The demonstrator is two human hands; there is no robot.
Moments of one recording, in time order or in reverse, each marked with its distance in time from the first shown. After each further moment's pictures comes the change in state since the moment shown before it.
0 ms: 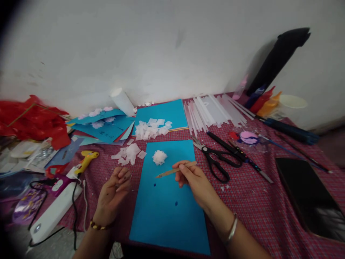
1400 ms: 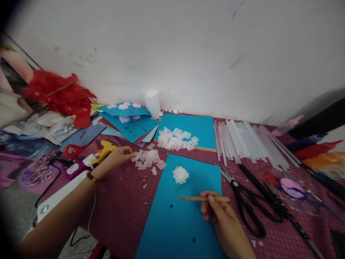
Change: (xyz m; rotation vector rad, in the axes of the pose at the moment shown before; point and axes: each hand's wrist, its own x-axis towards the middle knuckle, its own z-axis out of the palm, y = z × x) left_hand 0.090 0.115 -0.043 1.524 0.172 0.265; right_hand 0.004 0.008 -0.003 -0.165 0.181 0.056
